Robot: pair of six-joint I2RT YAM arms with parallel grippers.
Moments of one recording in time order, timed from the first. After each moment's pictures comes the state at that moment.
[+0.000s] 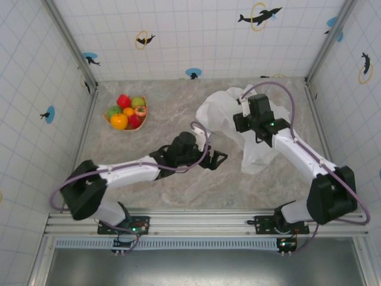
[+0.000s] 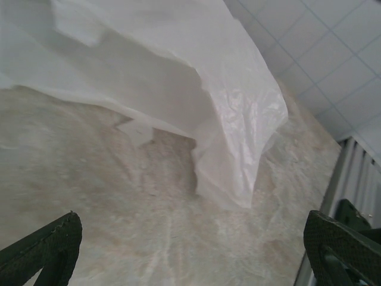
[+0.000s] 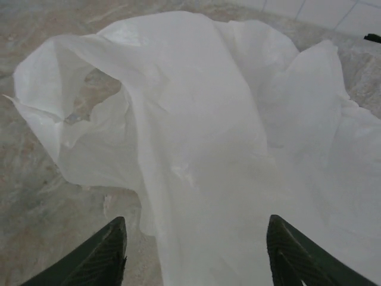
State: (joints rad) left arm -0.95 1.43 0.79 0.17 0.19 -0.43; right arm 0.42 1.38 1.03 -0.36 0.06 -0.03
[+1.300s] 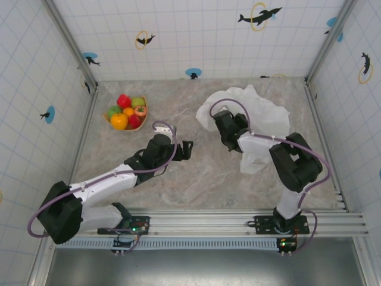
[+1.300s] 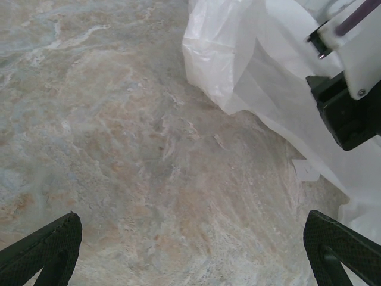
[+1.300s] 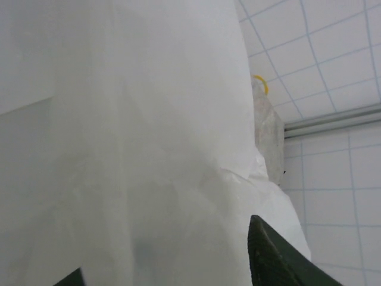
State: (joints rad) left arm -0.77 1.20 0.62 0.02 -0.12 -0.57; right arm 0.63 1.79 1.01 0.00 0.85 -0.45
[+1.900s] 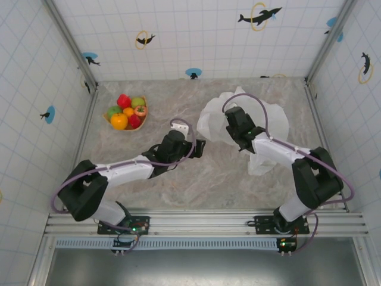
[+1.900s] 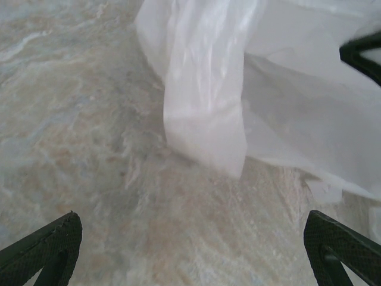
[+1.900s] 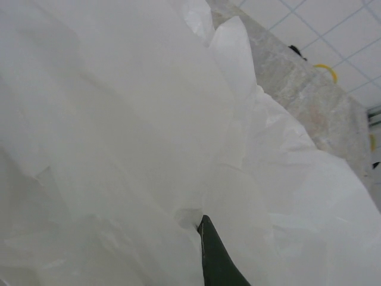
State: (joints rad) left arm -0.81 1.48 0.72 0.22 -0.10 -0.46; right arm 0.58 1.55 0.96 -0.19 0.51 -0.18
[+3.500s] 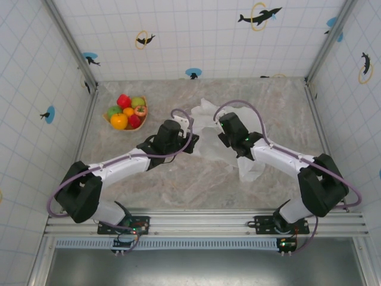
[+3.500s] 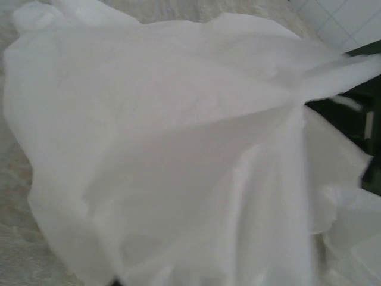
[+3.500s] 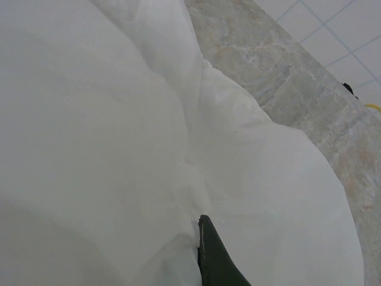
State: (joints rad) left arm -0.74 1.44 0.82 0.05 0.11 -0.37; right arm 0.69 1.49 0.95 -0.22 0.43 -0.20
